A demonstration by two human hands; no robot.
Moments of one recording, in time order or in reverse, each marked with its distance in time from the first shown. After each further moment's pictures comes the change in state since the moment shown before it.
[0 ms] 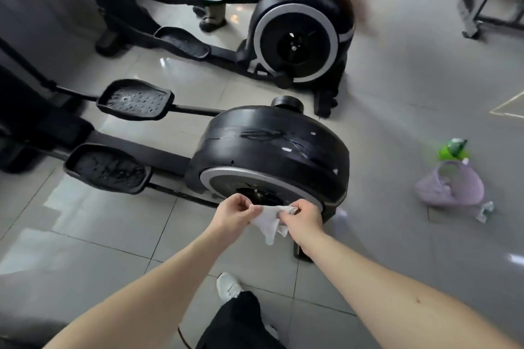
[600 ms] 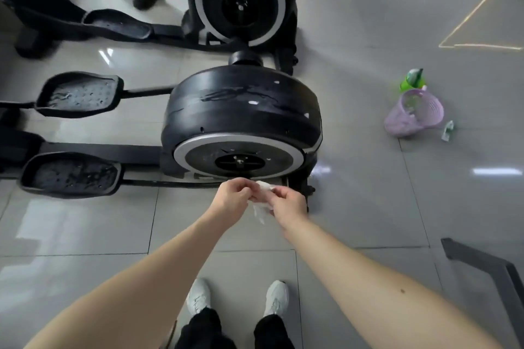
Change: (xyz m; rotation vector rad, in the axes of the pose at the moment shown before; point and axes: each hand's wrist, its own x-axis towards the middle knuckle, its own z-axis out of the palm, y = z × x) left_hand -0.040 -0.037 0.036 0.206 -0.206 0.024; right_hand -0.048 0.090 0.051 0.568 0.059 0.132
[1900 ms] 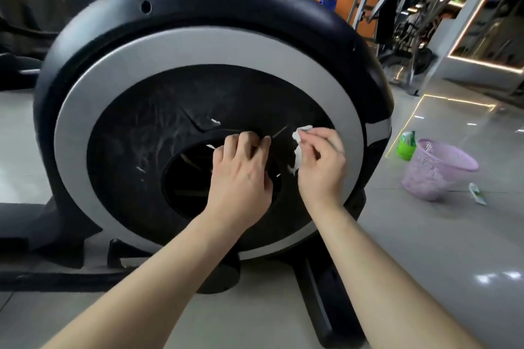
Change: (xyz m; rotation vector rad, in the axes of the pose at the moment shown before) left_hand 0.377 -0.269 0.079 0.910 0.780 1.122; right_hand 0.439 0.165 0.064 -0.195 0.708 -1.524
